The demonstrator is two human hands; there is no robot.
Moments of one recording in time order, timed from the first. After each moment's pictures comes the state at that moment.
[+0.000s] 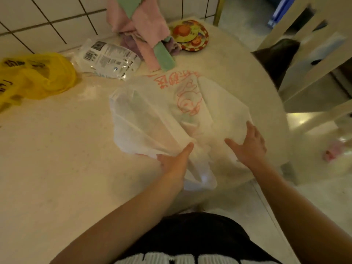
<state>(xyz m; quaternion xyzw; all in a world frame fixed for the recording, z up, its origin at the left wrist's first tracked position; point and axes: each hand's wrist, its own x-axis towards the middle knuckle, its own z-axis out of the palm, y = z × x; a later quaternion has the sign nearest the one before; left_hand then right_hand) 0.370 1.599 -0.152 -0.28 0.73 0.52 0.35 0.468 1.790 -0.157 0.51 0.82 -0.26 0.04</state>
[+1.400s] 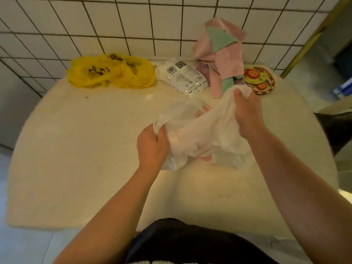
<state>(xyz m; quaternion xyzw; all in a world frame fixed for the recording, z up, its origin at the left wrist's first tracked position) 0.279 1.453 -0.075 -0.06 0.86 0.50 -0.07 0.256 1.686 -0.016 0.30 0.74 -0.57 -0.17</state>
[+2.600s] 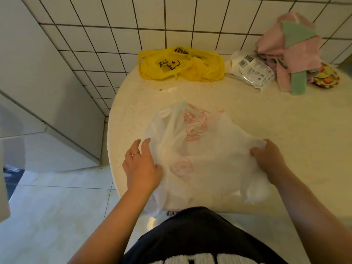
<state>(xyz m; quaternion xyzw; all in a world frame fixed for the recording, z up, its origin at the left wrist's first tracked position) 0.288 1.058 -0.103 -0.03 0.97 0.22 0.08 0.319 1.383 -0.084 0.40 0.81 -0.42 0.02</state>
